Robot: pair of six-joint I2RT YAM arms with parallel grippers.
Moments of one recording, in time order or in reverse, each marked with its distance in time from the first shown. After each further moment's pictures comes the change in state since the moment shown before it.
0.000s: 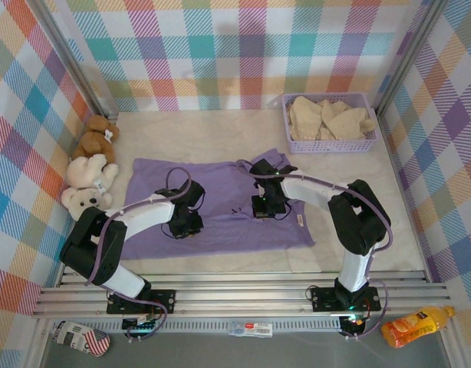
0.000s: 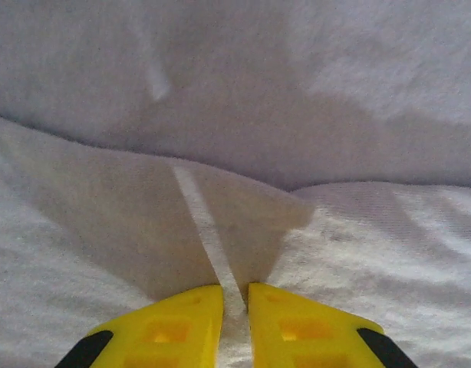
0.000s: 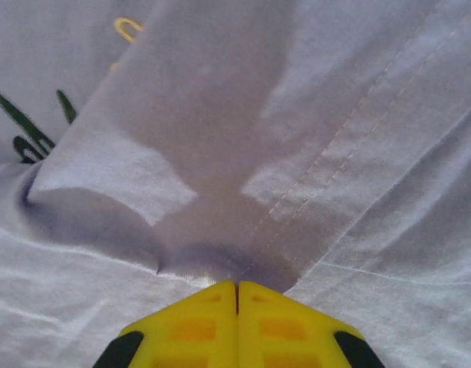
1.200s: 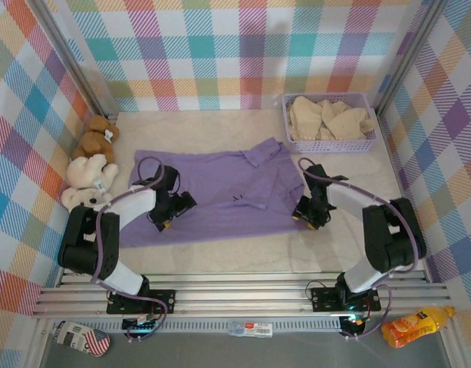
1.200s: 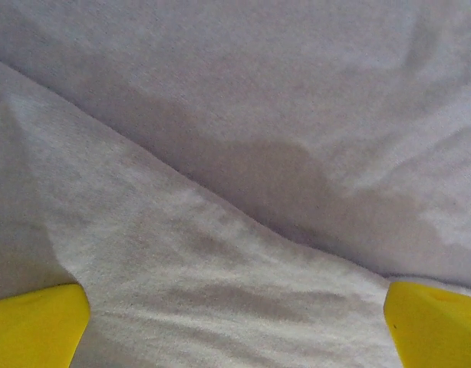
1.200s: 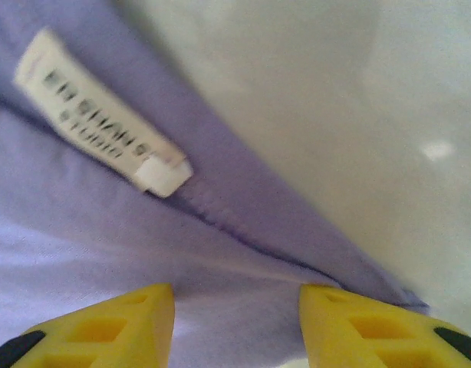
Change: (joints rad) left arm 0.269 -0.010 0.021 0.055 0.056 -0.054; right arm -0.412 -0.284 -0.387 0.019 0.015 0.270
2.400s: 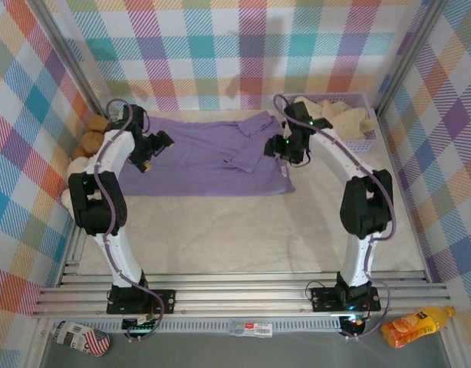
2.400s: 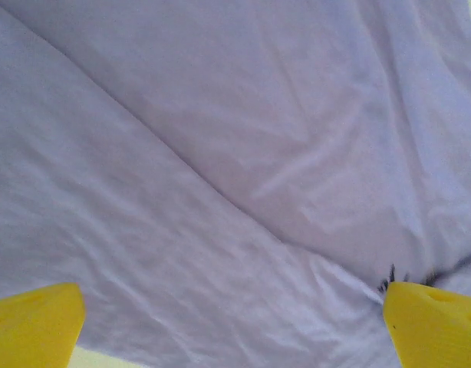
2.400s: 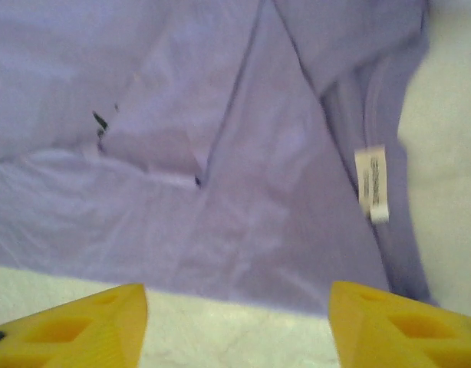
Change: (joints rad) left arm 0.277 0.417 0.818 -0.203 0.108 0.179; right arm 0.097 0.366 0.812 -0.098 -0.058 -0.281
